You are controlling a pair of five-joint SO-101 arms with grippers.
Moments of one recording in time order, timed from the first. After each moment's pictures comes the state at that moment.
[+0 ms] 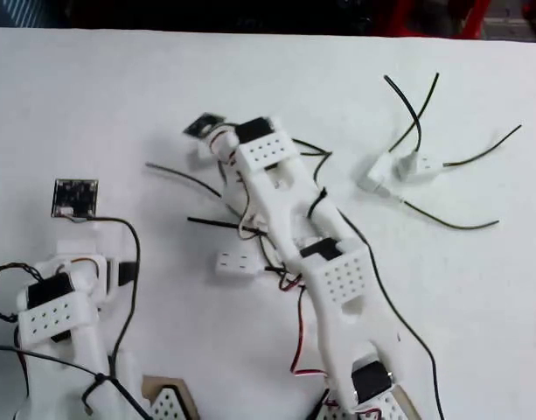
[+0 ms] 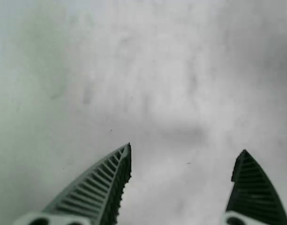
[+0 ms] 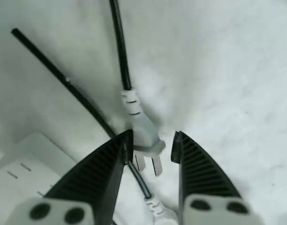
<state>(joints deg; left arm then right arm) -30.0 -48.9 74.1 48.2 -22.3 -29.8 46.5 -35.3 91.1 25.5</state>
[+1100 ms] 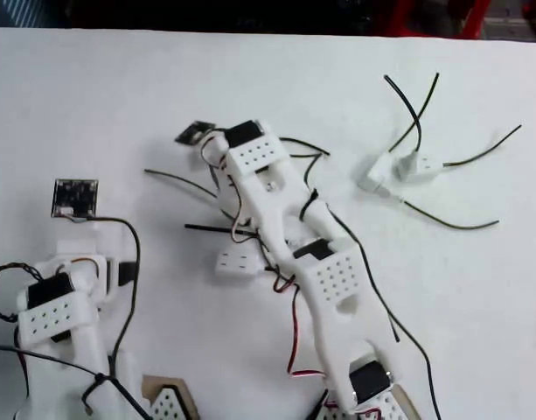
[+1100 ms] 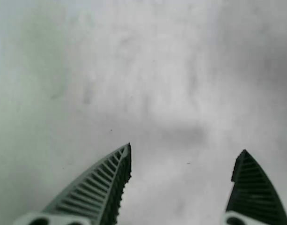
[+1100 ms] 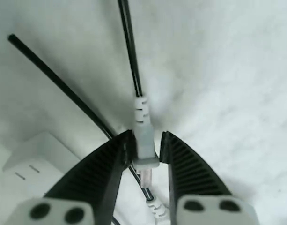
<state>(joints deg) -30.0 -48.9 74.1 48.2 -22.3 -31.0 47.4 -39.0 92.3 25.5</state>
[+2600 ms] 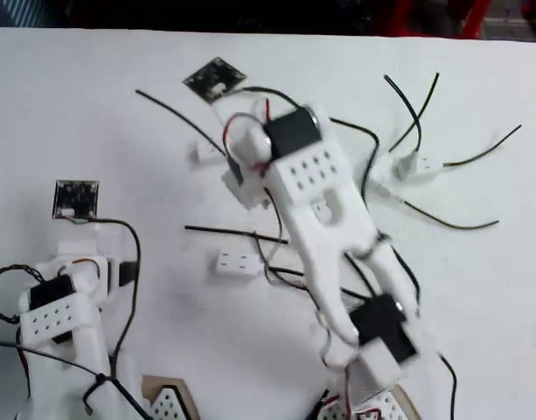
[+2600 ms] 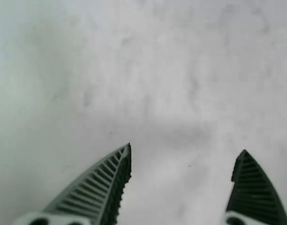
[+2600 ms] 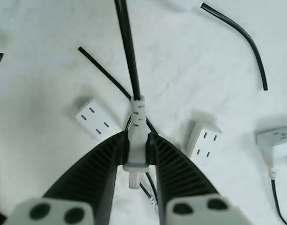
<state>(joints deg) -29.9 -49.1 75.6 45.8 -22.3 -32.1 1.4 -19.7 97.4 13.7</state>
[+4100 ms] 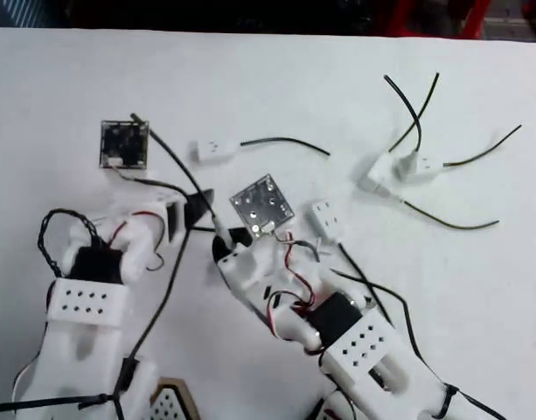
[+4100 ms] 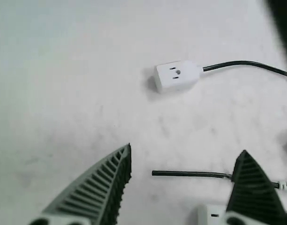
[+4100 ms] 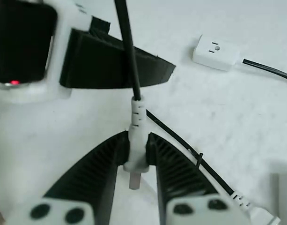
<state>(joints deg) 0.8 -49.2 57.8 45.7 3.5 -43.8 -56.4 65.5 34.6 -4.0</state>
